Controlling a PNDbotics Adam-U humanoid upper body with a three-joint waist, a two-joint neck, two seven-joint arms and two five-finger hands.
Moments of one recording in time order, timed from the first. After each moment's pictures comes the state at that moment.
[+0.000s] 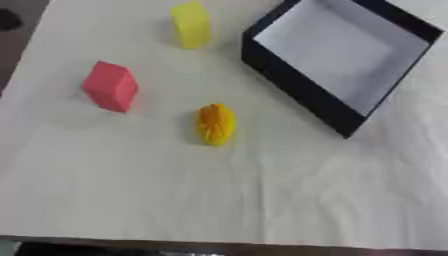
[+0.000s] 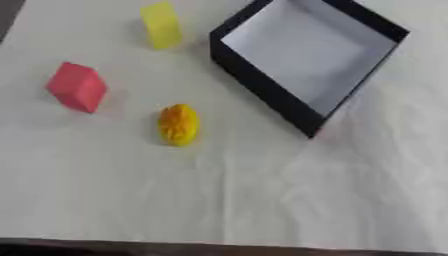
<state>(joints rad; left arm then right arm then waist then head) -0.92 1.03 -0.30 -1.64 -0.20 -0.03 -0.76 -0.01 -0.47 -0.29 -1.98 -0.08 -0.10 -0.17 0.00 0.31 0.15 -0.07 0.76</state>
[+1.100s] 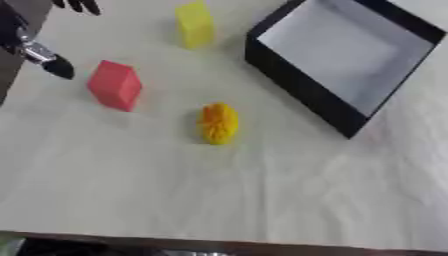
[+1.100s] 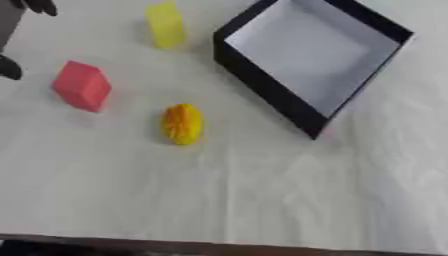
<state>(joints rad) -1.07 0.85 -0.48 -1.38 -0.28 -0.14 -0.91 -0.03 -0.47 -0.28 -1.98 -0.08 -0.08 -0.15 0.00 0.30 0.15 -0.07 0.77</state>
